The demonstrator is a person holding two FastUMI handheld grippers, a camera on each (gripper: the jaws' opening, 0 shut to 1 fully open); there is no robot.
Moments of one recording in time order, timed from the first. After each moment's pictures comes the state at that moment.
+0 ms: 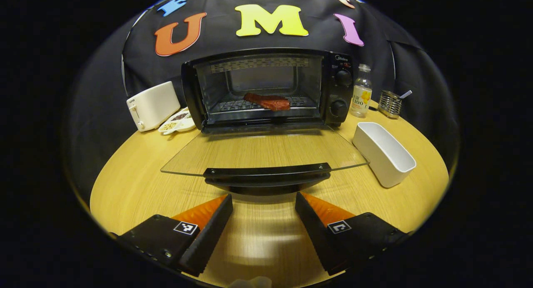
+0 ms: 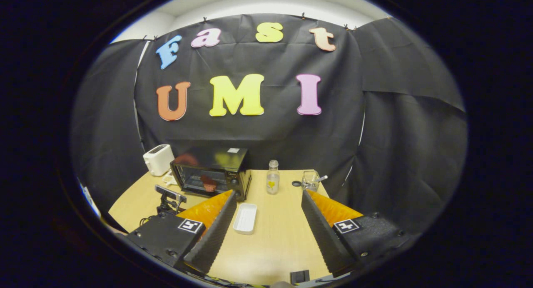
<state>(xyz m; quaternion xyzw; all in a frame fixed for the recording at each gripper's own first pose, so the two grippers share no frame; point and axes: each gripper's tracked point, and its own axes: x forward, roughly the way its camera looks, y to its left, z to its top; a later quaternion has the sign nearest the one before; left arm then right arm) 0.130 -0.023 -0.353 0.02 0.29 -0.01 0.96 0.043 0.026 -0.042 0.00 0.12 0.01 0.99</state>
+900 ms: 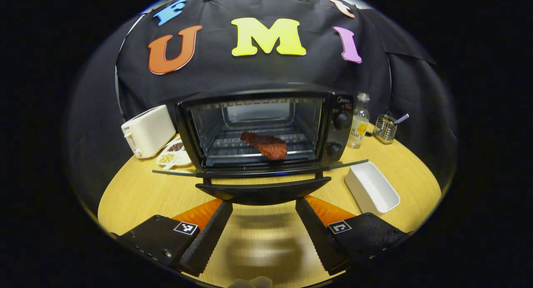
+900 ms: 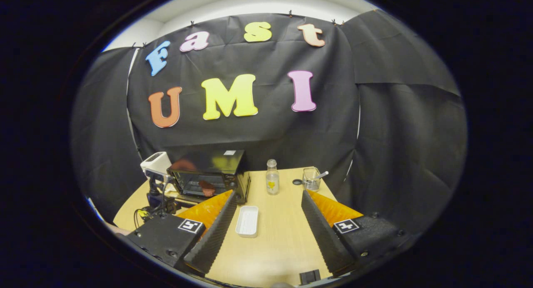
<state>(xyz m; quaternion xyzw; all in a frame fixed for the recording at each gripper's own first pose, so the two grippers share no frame) 0.186 -0.025 -0.257 0.02 0.21 -0.03 0.98 0.058 0.023 -0.053 0.04 0.12 0.00 0.99</state>
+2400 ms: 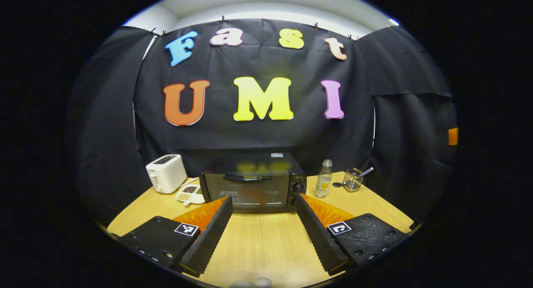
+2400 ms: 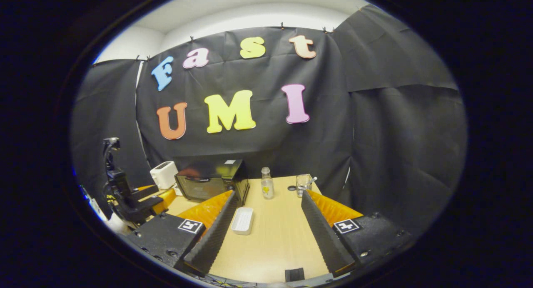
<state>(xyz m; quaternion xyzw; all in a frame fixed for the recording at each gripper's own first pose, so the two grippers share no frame) 0.050 -0.065 -0.072 0.00 0.05 -0.01 1.00 -0.017 -0.040 -0.033 0.05 0.07 0.03 1.00</state>
